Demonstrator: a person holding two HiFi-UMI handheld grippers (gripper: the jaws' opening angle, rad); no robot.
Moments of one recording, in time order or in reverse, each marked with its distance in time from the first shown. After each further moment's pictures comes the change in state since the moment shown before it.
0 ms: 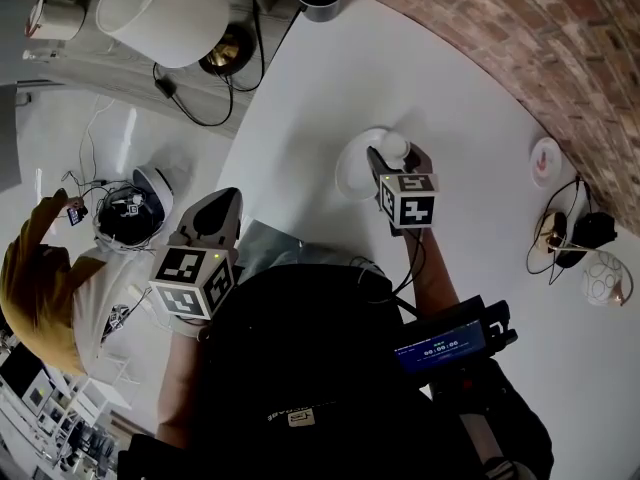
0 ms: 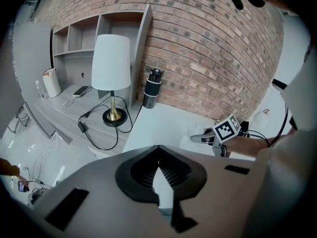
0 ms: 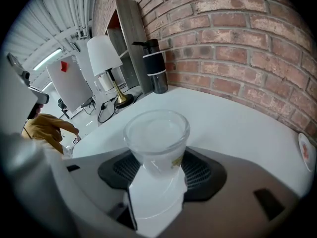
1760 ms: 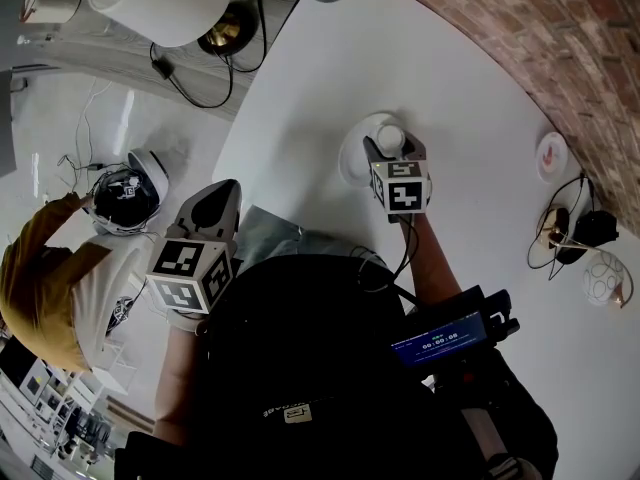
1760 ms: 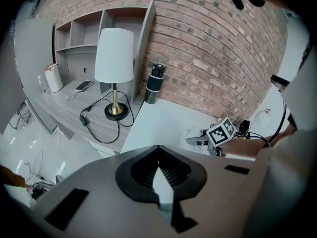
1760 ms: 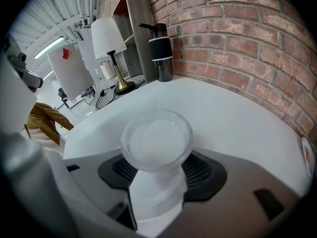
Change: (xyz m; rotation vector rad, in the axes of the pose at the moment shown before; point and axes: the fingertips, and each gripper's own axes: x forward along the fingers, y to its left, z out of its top) left arm 0.001 0.004 -0.018 -0.031 0.037 0.011; right arm 0.029 0.008 -0.029 -0.076 0.069 -0.019
